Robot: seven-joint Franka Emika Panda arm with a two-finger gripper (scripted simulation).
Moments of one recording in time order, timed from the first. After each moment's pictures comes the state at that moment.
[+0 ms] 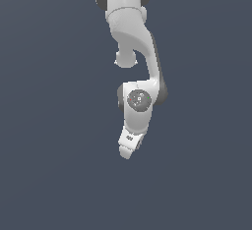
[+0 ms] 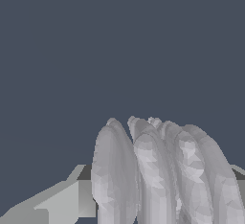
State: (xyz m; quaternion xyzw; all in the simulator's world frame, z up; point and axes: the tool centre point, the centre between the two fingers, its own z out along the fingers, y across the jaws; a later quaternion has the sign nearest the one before) arm 0.069 0.038 0.048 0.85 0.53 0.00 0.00
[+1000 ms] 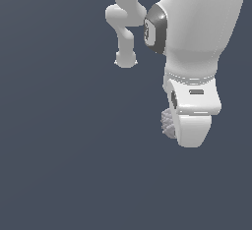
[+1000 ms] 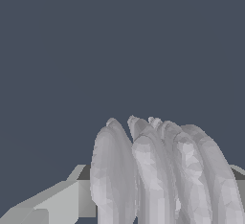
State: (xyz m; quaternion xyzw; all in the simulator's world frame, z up) arm 0.125 0.134 0.303 0.74 0.67 0.10 0.02
